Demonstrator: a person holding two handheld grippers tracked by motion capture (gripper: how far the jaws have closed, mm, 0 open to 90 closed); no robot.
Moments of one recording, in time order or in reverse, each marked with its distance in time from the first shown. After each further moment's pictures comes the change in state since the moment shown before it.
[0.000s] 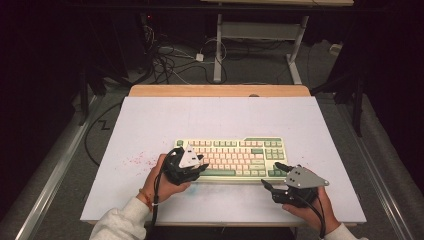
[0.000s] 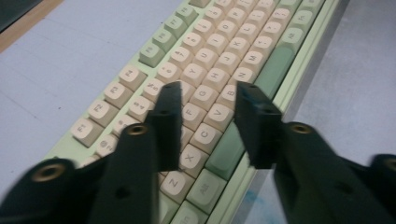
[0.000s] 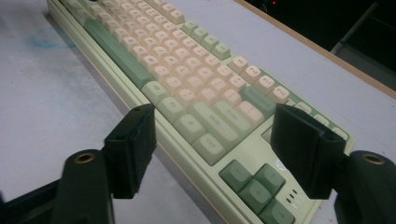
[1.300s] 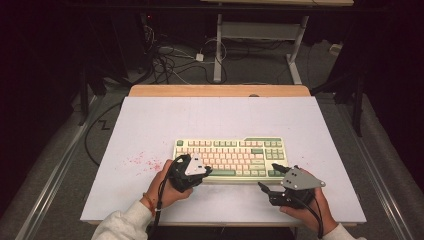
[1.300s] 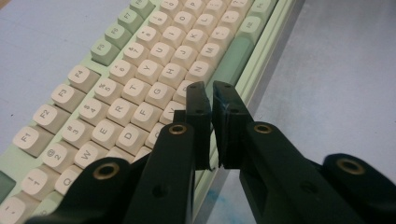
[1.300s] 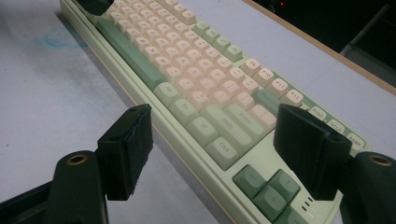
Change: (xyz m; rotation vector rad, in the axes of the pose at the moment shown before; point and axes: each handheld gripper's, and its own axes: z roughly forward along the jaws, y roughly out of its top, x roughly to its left) left arm -0.022 0.004 0.013 0.060 -0.098 0.063; right arm 0.008 0.001 0.004 -0.003 0.029 -0.017
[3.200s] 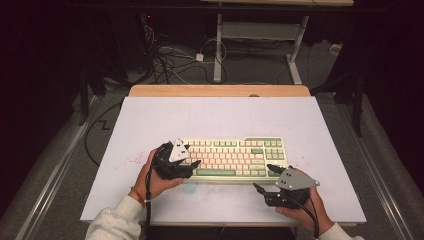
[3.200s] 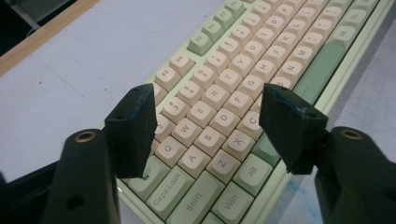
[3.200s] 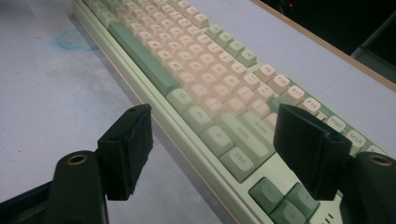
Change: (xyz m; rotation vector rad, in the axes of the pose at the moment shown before) left arm 0.035 -0.014 -0.022 -0.058 0.159 -0.110; right arm 0.006 0.004 0.007 -0.005 0.030 -0.013
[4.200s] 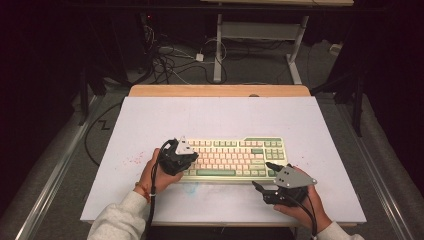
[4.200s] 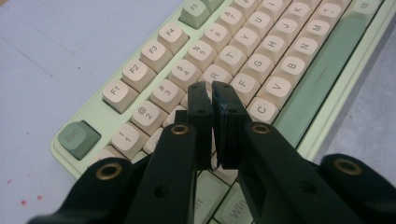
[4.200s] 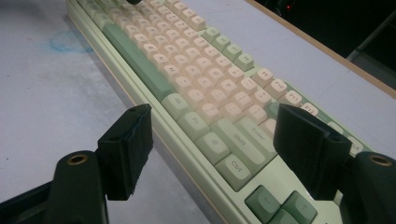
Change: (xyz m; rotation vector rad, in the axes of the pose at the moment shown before) left arm 0.013 0.001 0.023 0.105 -0.065 -0.030; right arm -0.001 0.003 0.005 0.002 -0.012 -0.005
